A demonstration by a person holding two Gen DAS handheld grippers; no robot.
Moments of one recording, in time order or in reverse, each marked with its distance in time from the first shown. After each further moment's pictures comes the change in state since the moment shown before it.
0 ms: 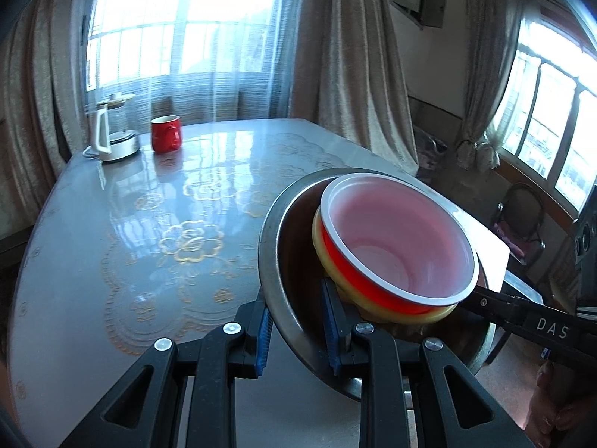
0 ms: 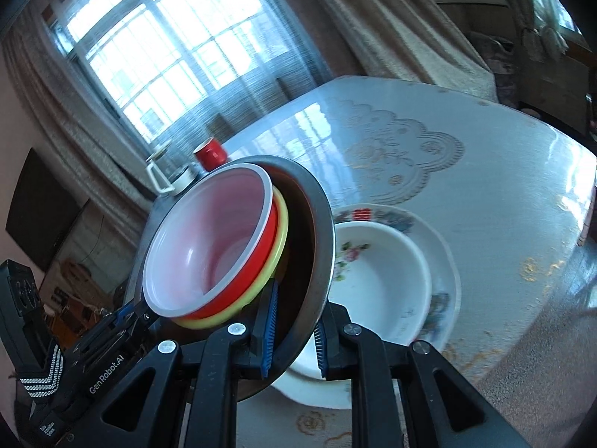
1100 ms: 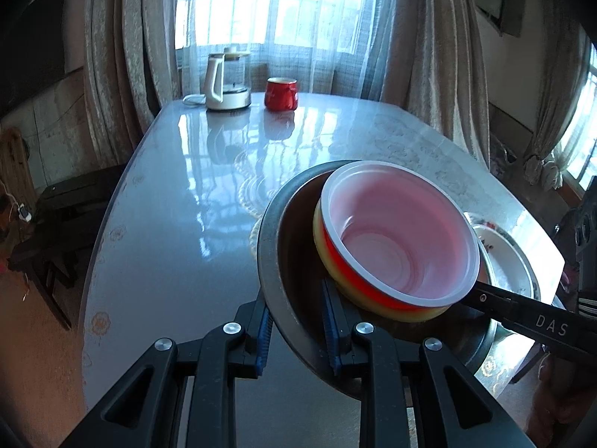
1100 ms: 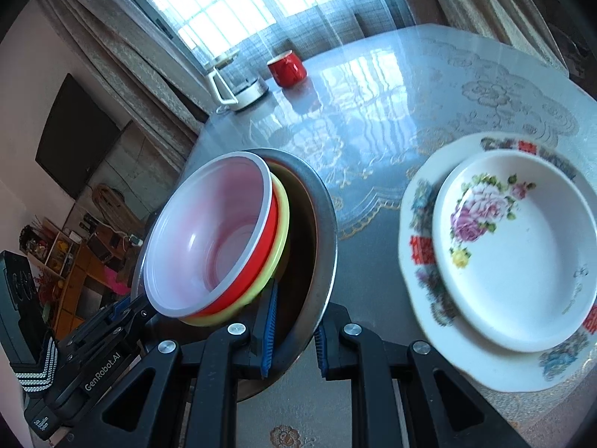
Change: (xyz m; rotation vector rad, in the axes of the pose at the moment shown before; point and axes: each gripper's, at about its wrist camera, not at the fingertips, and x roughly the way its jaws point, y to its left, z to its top) left arm -0.055 0.115 -0.056 -0.167 0.070 0.245; right arm 0.076 0.098 -0.049 -0.168 0.235 0.161
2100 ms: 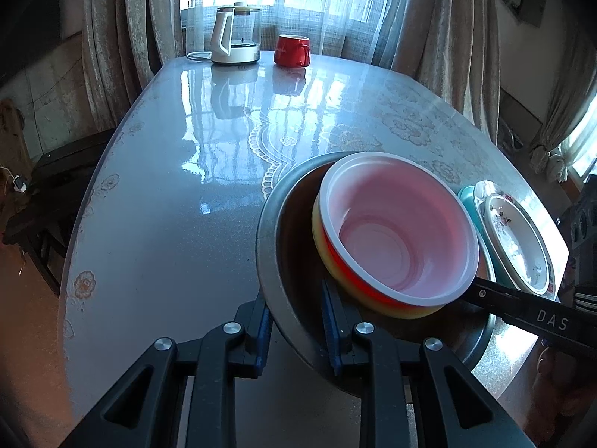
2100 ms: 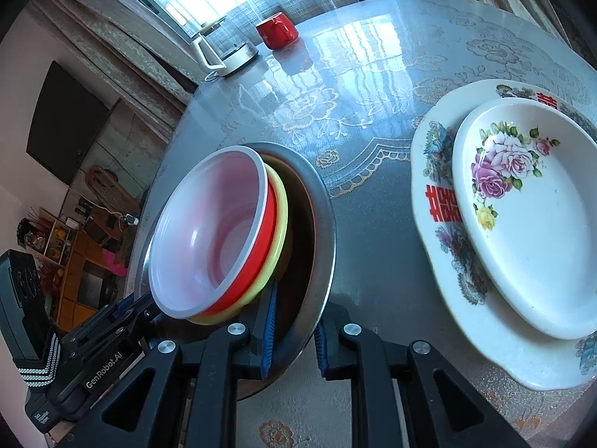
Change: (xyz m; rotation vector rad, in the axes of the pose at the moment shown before) left arm 0.028 0.024 -0.025 -0.041 0.146 -0.005; right arm 0.043 -0.003 -0.018 0.027 0.132 0.004
